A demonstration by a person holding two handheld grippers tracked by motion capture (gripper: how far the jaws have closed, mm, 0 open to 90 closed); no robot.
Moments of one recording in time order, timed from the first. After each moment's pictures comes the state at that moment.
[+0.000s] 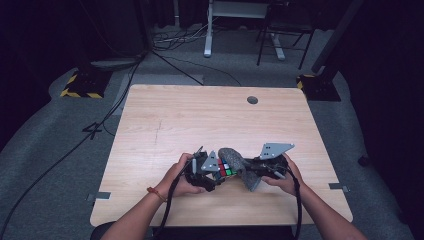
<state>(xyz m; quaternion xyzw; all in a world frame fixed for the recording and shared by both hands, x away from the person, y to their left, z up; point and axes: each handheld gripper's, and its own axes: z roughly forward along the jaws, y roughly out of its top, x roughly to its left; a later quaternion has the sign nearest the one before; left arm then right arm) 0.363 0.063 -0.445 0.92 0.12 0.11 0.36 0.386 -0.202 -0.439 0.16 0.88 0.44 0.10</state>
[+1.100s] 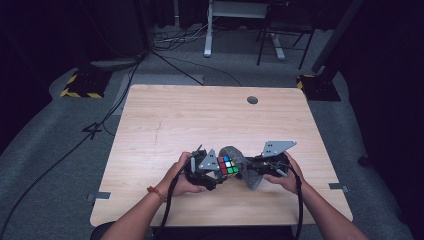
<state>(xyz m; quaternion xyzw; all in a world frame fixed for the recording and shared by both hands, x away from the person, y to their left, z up) 0.362 0.063 -0.440 0.91 0.11 0.11 0.39 0.392 -0.207 -0.439 0.16 0.87 0.45 0.08</state>
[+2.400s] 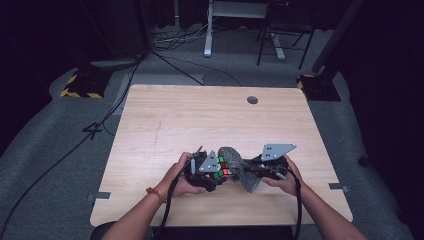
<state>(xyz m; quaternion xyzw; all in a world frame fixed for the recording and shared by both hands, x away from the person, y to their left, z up) 0.359 0.063 -0.439 0.91 0.10 0.13 0.38 0.382 -0.201 -0.434 0.13 0.87 0.47 0.09</state>
